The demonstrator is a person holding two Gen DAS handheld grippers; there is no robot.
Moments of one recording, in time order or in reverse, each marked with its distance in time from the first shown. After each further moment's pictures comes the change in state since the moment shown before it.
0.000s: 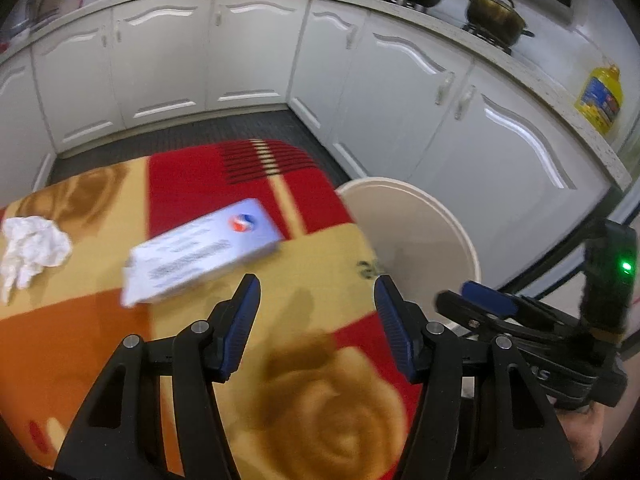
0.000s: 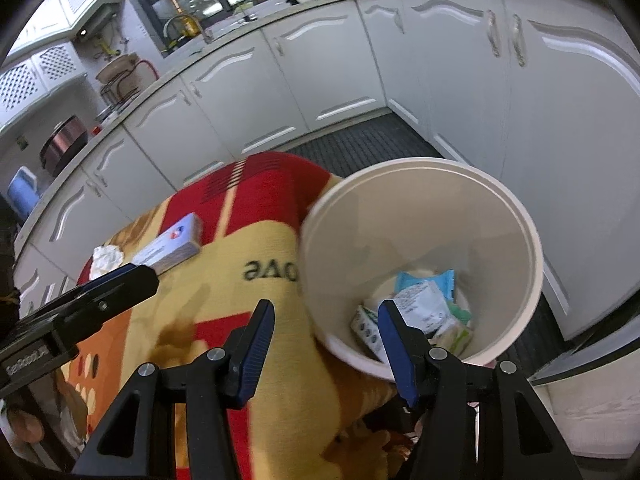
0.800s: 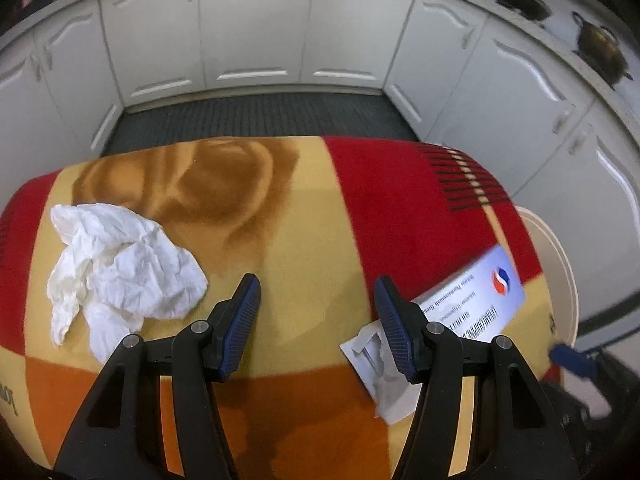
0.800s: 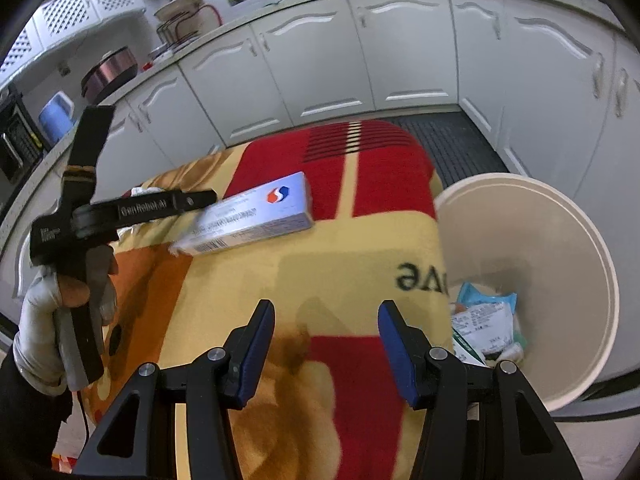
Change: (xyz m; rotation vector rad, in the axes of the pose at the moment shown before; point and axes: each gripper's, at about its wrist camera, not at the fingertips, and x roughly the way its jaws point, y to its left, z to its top) left arm 0.044 0.136 0.020 -0.149 0.078 0.188; right arm 0.056 0.085 0.007 -0.214 0.104 0.077
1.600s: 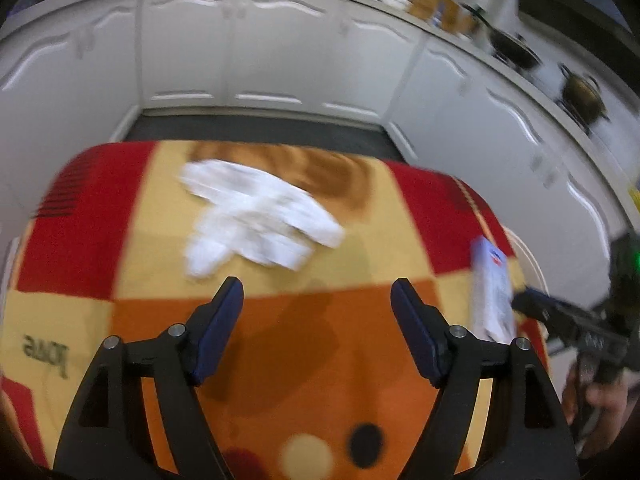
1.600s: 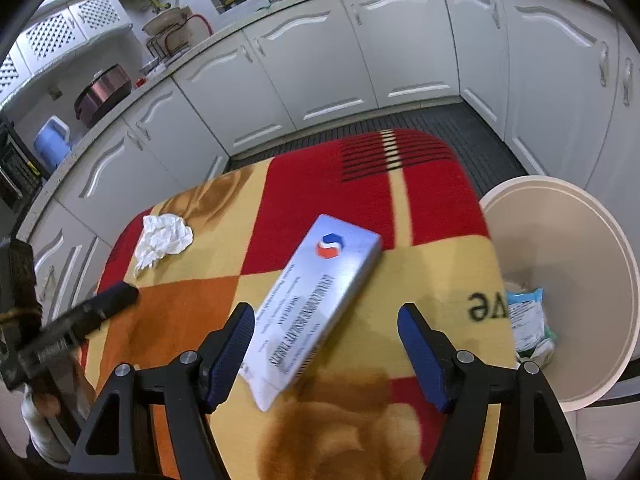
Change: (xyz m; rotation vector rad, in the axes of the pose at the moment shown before) left arm -0.085 0.095 -0.047 -0.119 -0.133 -0.037; right arm 0.015 0.037 0.023 0.091 0.001 0.026
